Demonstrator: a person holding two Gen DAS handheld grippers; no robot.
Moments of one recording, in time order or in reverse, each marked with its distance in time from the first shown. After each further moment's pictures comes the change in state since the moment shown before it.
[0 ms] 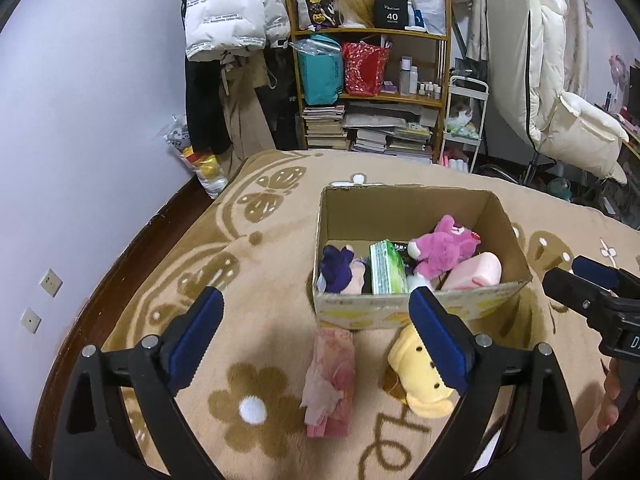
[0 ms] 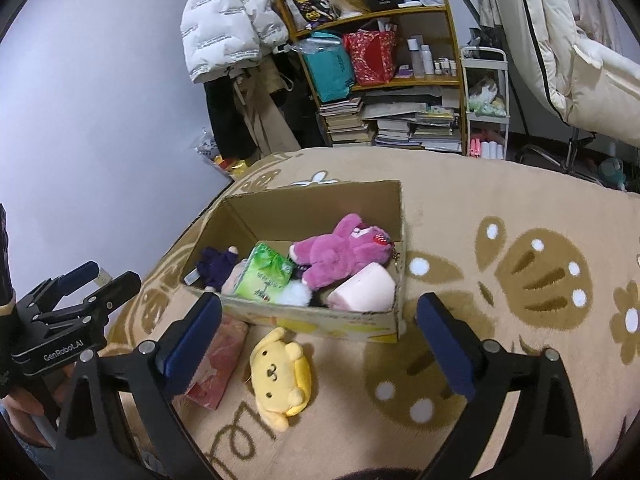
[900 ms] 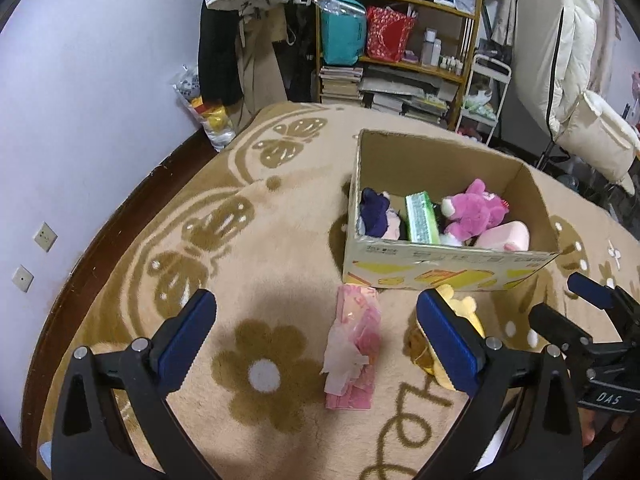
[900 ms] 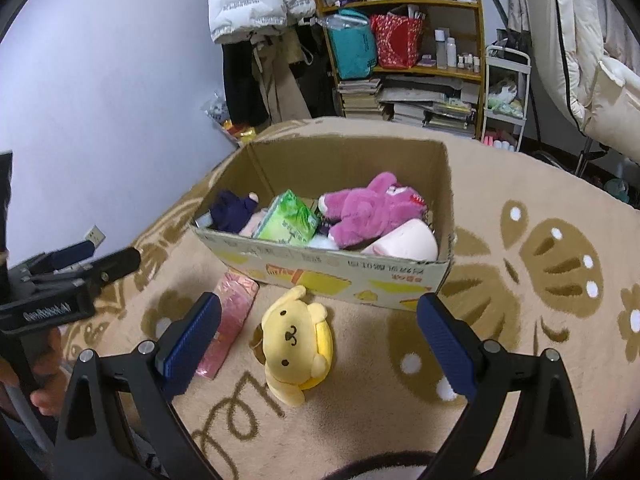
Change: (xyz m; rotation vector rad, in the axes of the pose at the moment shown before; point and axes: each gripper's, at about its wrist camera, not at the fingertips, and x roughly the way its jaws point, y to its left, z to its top) left arm 0.023 0.038 -0.033 -0.096 0.130 -0.013; right arm 0.027 0.034 -0.037 -0.116 0.077 -0.024
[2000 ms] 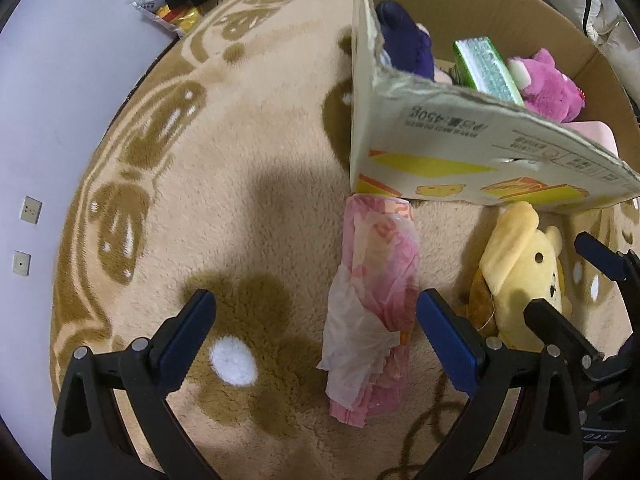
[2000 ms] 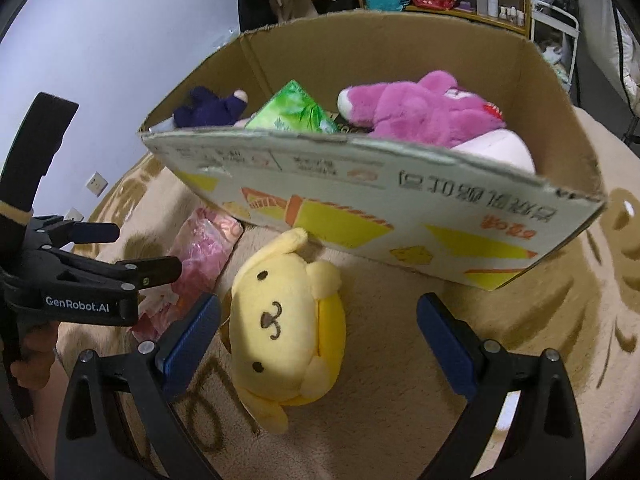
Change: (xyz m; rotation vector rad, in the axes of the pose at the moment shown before) left arm 0.126 -0.016 -0.020 0.083 0.428 0.045; right arm 0.101 -0.001 -0.029 -0.057 0.197 0.085
